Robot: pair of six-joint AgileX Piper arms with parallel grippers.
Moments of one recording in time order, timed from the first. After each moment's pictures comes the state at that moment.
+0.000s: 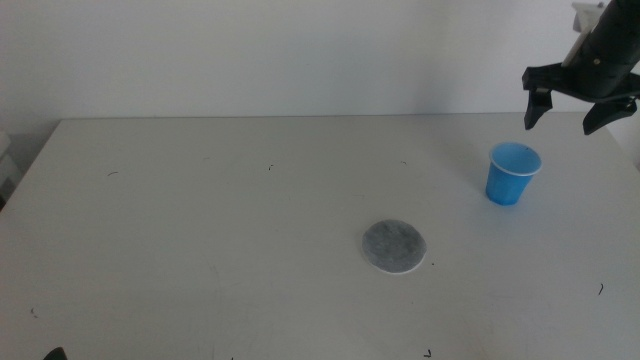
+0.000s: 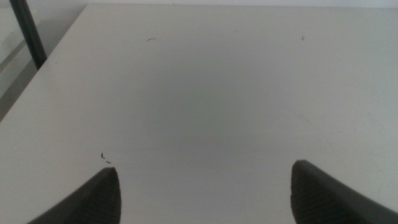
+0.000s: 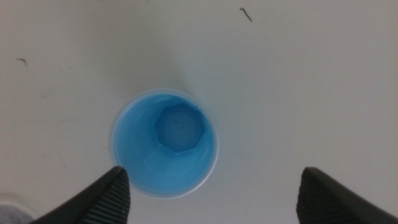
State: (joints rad) left arm -0.07 -0.01 0.03 0.07 0.37 -0.15; right arm 0.01 2.06 -1.97 0.04 1.24 0.15
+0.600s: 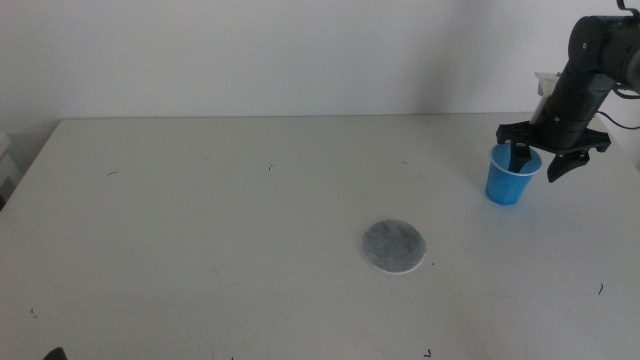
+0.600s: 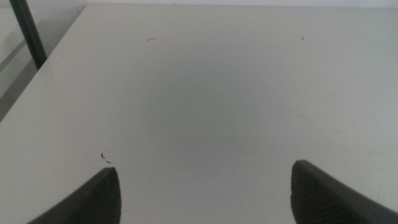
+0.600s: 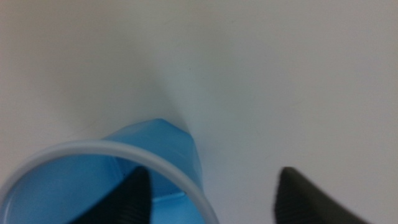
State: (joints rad) left arm -0.07 -0.01 0.03 0.07 0.37 -0.15; right arm 0.01 2.28 -1.97 0.05 1.17 0.13
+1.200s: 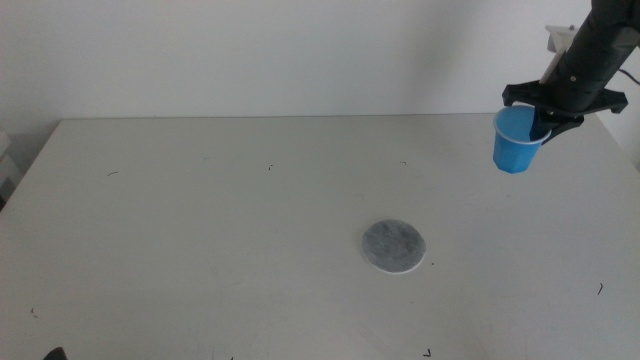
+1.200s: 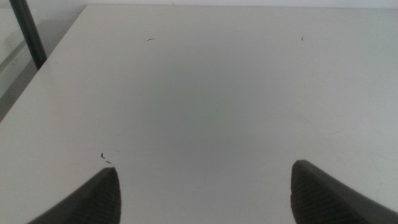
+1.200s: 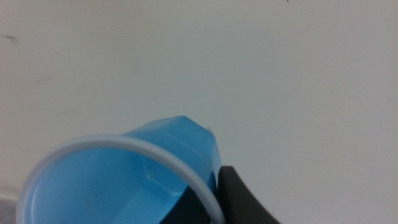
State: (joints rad) left arm -0.07 -0.01 0.03 0.07 0.37 -0.15; right arm 0.03 2.13 -1.97 0.07 1.23 0.11
